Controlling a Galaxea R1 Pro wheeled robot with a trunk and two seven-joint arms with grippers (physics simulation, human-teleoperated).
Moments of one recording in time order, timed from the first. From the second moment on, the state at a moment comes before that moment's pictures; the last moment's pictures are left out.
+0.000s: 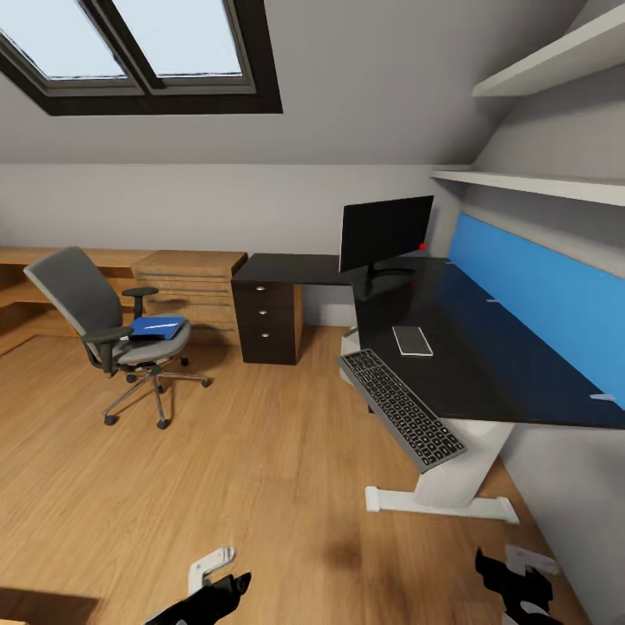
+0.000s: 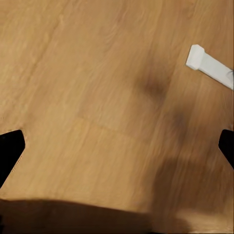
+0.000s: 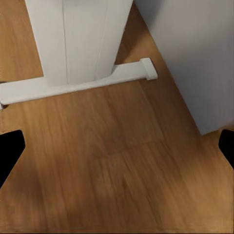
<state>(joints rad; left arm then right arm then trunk) -0.12 -0.09 0.08 -0.98 0.34 0.42 -0.01 -0.57 -0.19 -0.27 0.02 0.05 -0.40 -0.17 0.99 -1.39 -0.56</state>
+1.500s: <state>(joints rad) -0.12 -0.06 0.08 -0.59 0.12 0.06 -0.01 -0.53 -0.10 -0.28 0.02 0.04 -0.55 -0.11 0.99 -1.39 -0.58</state>
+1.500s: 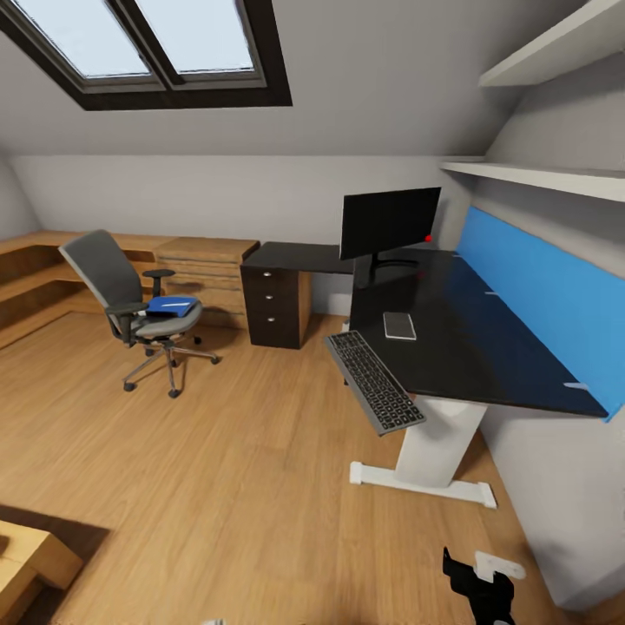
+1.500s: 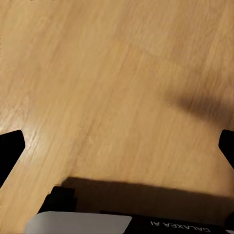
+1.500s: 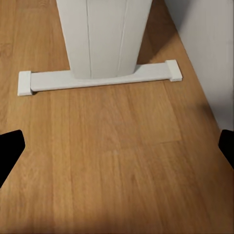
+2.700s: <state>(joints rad) -0.12 -0.06 0.08 -0.59 0.12 -0.03 0.00 -0.53 -0.08 -0.31 -0.69 -0.85 0.20 0.31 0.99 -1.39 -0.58</state>
